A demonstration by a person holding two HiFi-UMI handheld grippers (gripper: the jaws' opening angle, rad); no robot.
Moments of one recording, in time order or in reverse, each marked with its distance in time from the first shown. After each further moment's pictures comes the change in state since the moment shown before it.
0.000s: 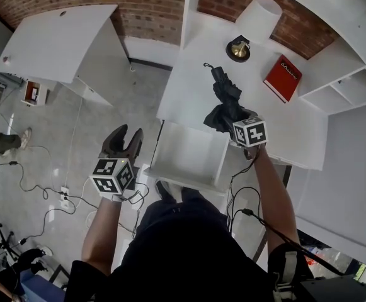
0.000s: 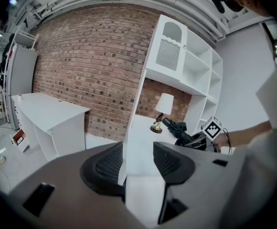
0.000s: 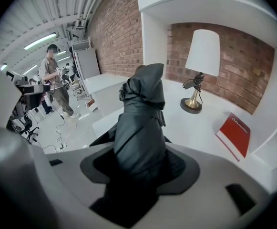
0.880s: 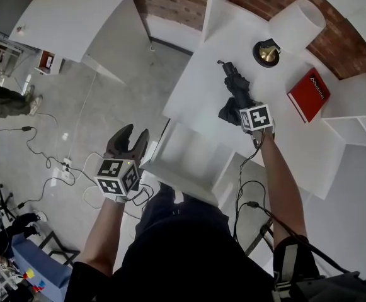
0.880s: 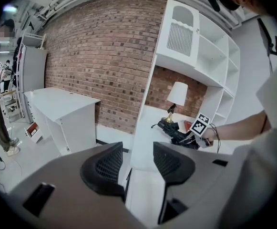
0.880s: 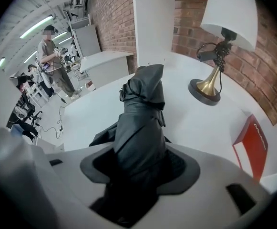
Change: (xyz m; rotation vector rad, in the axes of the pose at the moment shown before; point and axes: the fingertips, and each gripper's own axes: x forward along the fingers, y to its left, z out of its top) left arm 0.049 0.005 -0.029 -0.050 0.097 0.153; right arm 0.124 -0.075 0.003 -0.104 0.243 0.030
